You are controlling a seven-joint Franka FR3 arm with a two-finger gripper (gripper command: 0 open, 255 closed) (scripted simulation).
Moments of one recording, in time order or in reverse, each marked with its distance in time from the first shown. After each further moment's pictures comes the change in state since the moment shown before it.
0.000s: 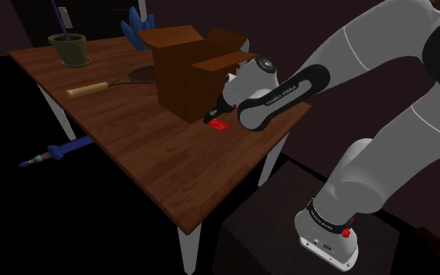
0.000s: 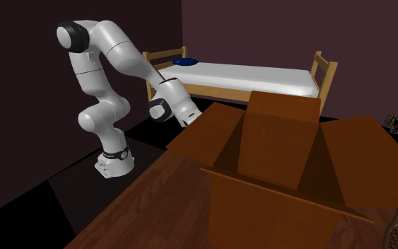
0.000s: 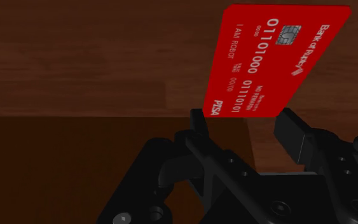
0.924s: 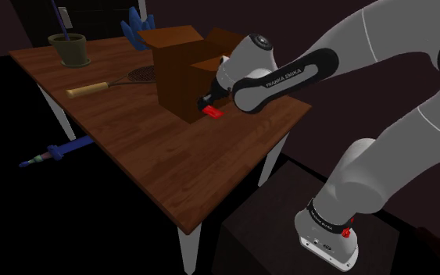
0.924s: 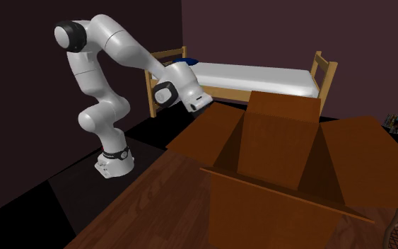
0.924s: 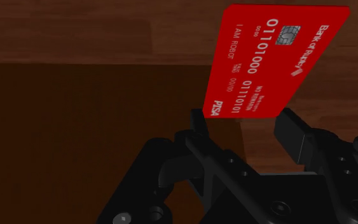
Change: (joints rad) arm 0.009 -0.052 0.027 0.128 0.000 -0.181 0.029
